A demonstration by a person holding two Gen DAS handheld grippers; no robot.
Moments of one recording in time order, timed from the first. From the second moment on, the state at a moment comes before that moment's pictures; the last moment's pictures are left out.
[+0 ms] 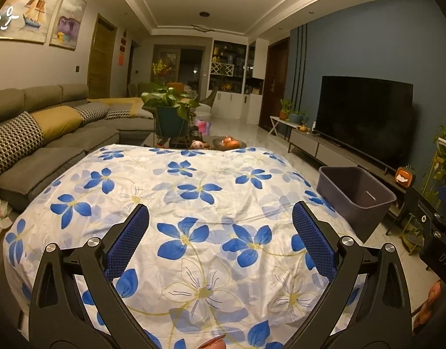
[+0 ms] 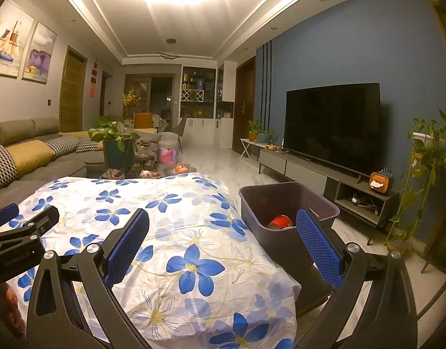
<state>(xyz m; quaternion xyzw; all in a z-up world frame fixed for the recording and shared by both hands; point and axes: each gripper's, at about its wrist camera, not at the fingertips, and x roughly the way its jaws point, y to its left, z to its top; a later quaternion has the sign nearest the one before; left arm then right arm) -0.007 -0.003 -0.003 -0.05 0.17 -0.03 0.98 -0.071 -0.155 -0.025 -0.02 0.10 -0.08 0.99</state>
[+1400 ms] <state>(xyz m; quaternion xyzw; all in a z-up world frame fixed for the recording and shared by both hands) -0.012 -0.008 0.003 -0.05 0.16 -0.03 0.98 -0.073 -0.153 -0.025 -0.01 0.10 -0.08 0.99</state>
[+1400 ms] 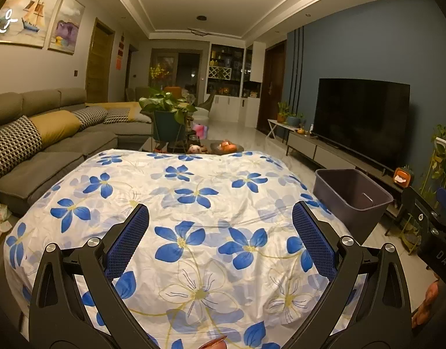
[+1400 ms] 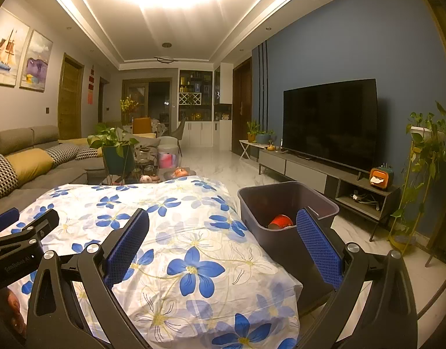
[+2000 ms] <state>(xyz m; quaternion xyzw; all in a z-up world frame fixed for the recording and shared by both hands) -0.014 -0.005 0.005 -0.04 0.16 -0.03 0.99 -0.073 -0.154 -0.026 -0.01 0.10 -0.08 0.99</state>
